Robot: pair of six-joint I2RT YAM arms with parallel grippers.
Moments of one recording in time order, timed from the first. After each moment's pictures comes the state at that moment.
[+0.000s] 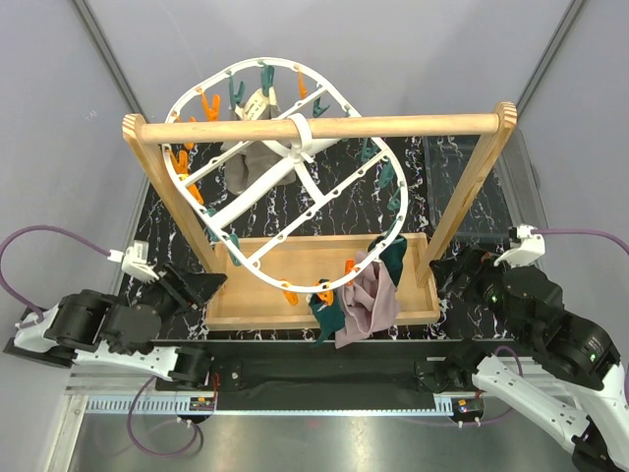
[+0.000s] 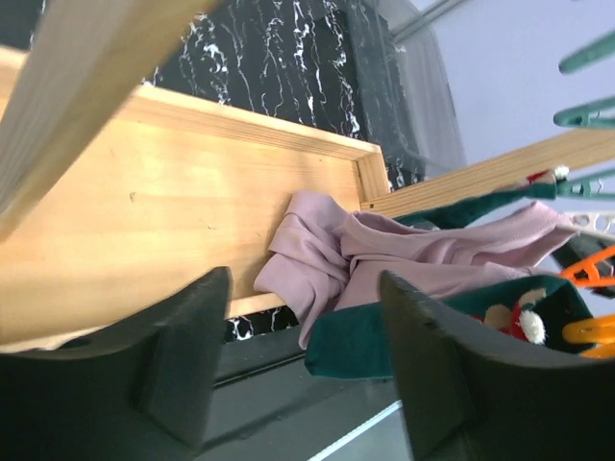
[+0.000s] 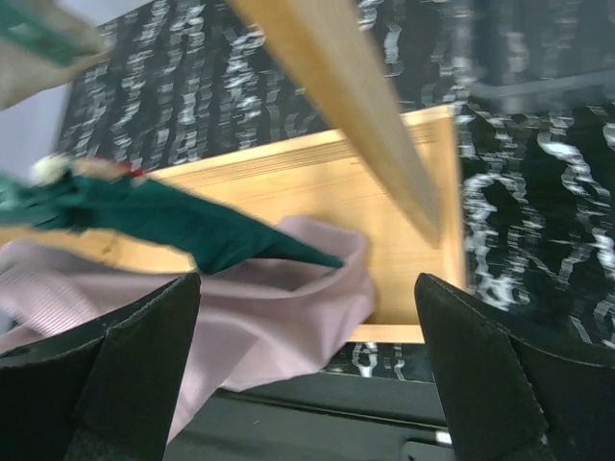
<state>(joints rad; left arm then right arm) -1.70 0.30 0.96 -1.28 -1.11 -1.40 0.75 0.45 1.05 -1.00 0.43 0.69</state>
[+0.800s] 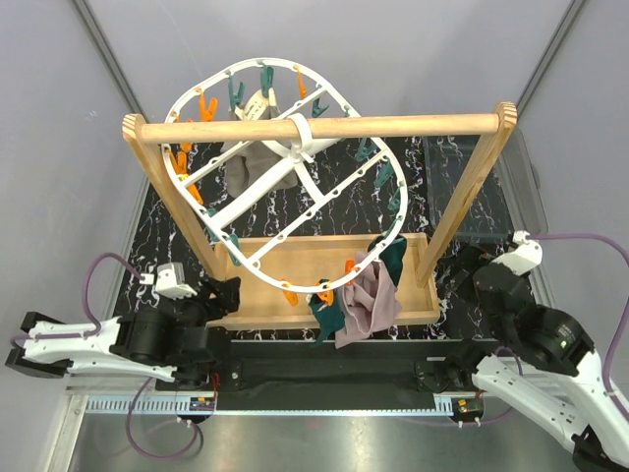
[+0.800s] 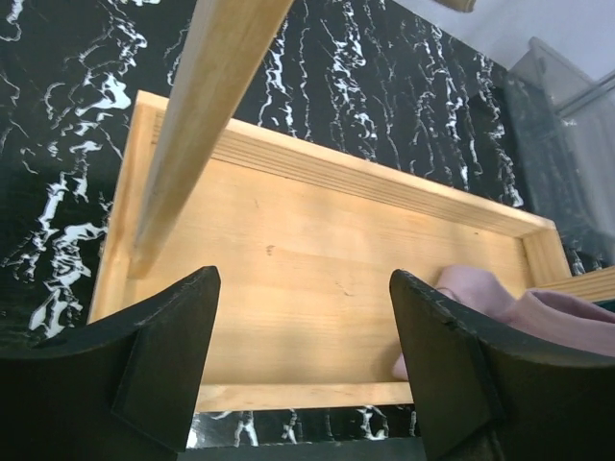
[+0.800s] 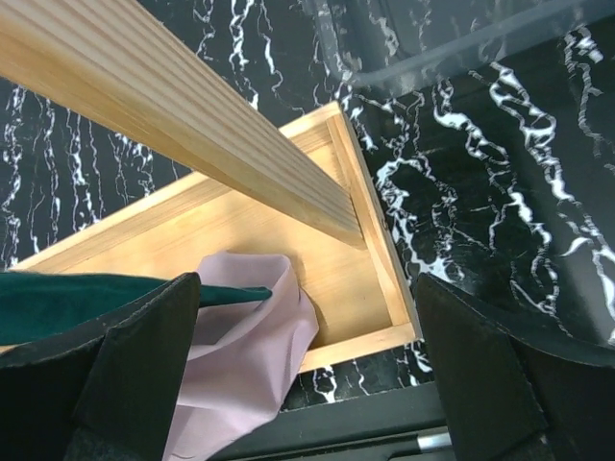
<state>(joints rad) -1.59 0.45 0.66 -1.36 -1.30 -1.66 0.75 0.50 0.98 -1.10 0.70 0.88</state>
